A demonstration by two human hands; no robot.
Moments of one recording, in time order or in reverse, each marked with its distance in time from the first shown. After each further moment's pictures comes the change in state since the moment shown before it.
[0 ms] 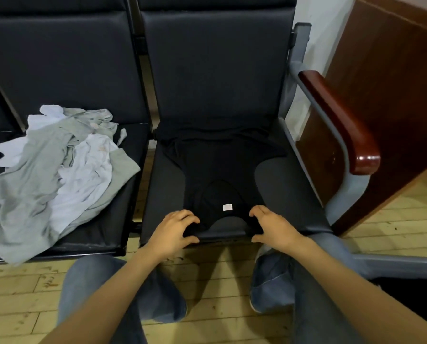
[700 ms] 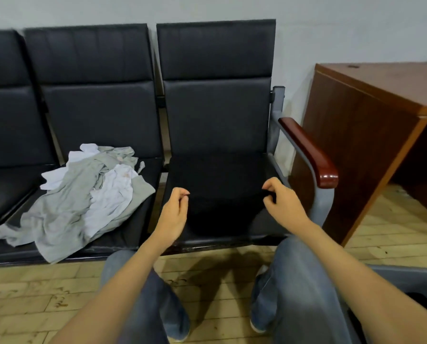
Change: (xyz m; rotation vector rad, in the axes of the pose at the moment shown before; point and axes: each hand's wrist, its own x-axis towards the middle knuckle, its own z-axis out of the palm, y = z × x) left_hand -0.065 0.082 -0.086 -0.546 0.589 -0.067; right_hand -0.092 -0.032 -0.079 0.328 0.692 -0.087
